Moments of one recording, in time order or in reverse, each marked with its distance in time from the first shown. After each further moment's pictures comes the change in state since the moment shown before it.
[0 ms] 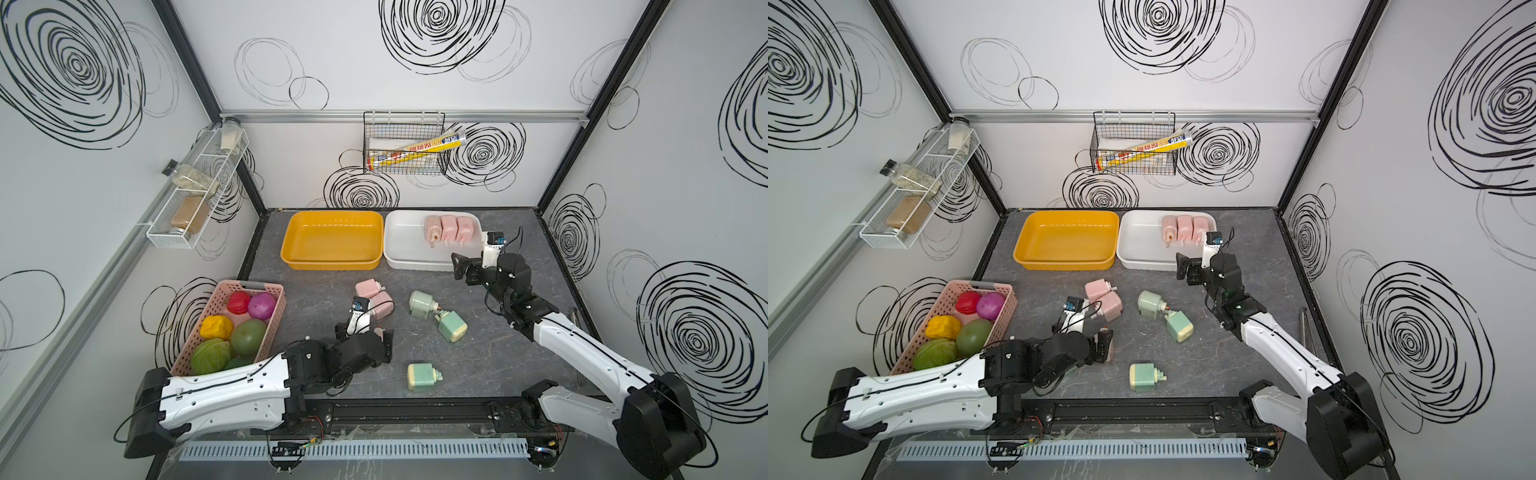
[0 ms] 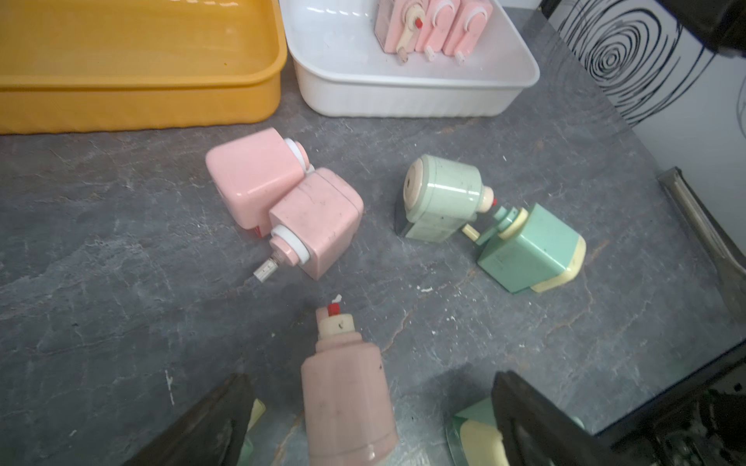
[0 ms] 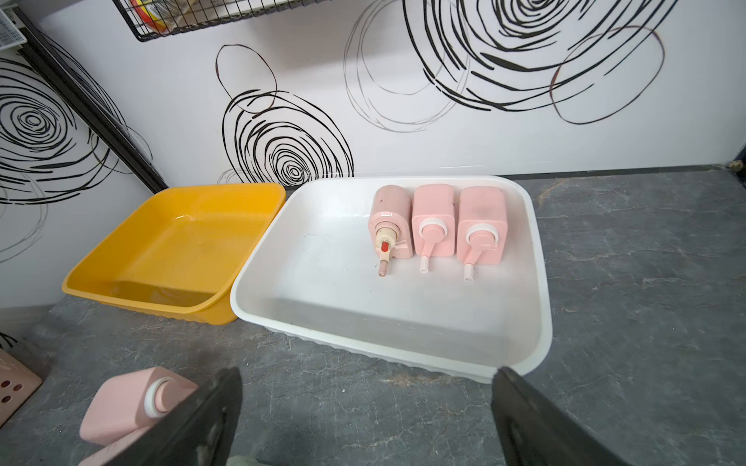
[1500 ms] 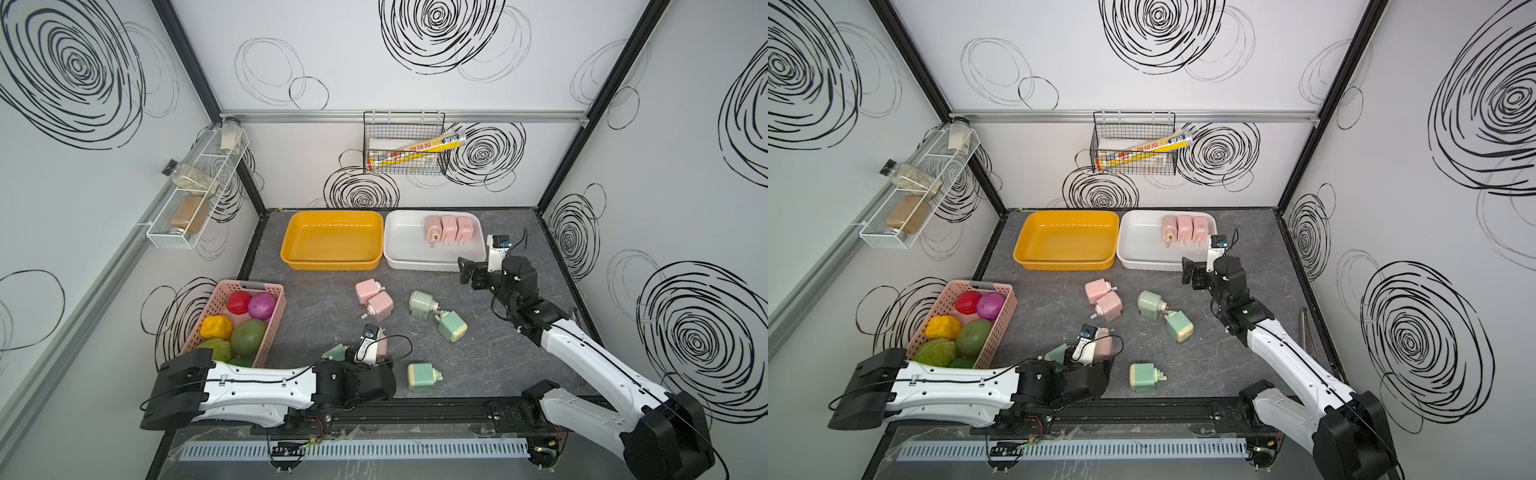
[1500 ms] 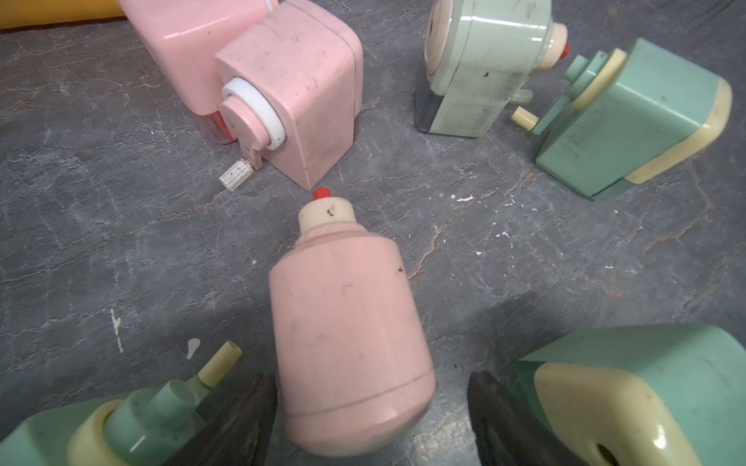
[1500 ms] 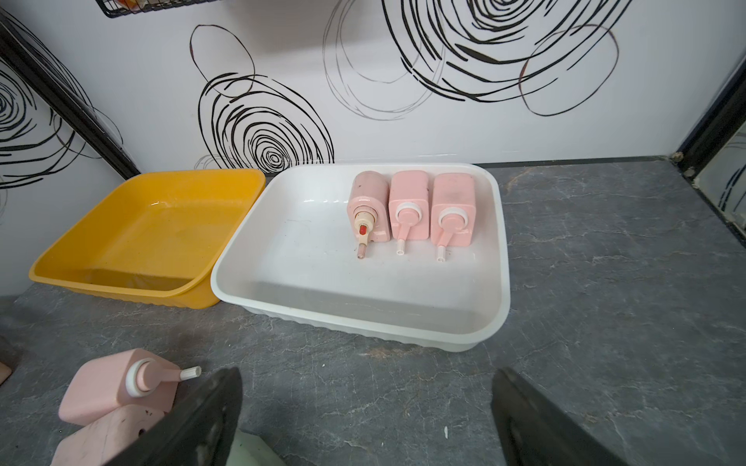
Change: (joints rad) left arm -0.139 0.177 -0.192 0.157 -0.069 -0.111; right arm 0.000 -0.083 0.010 -0.125 0.045 -0.023
